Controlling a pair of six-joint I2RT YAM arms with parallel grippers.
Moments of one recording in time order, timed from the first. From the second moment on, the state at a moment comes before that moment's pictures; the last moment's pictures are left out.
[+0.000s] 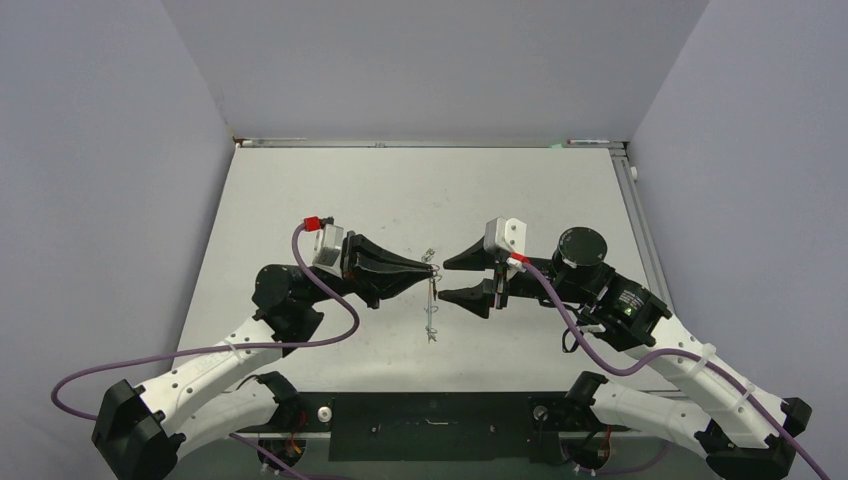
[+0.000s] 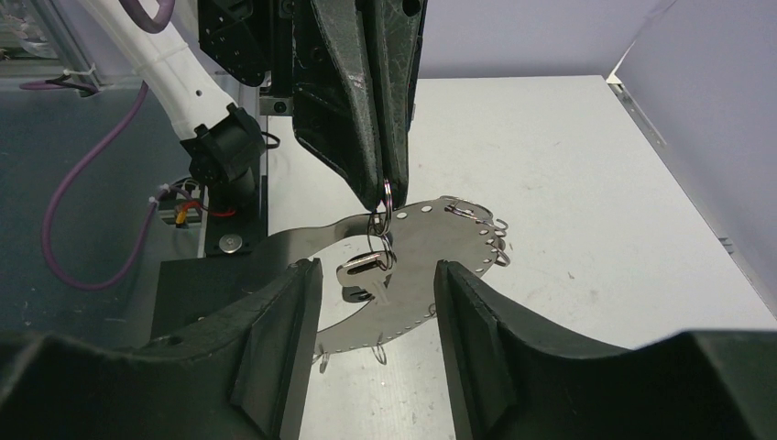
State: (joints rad) left arm -0.76 0.93 0.62 0.91 0.67 -0.54; right arm 0.87 0.87 1.07 -0.30 -0.54 -0.15
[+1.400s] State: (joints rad) left arm -0.76 0.82 0.62 0.55 0.46 -0.19; right arm 0.87 0.56 0.73 0.03 -0.08 0.13
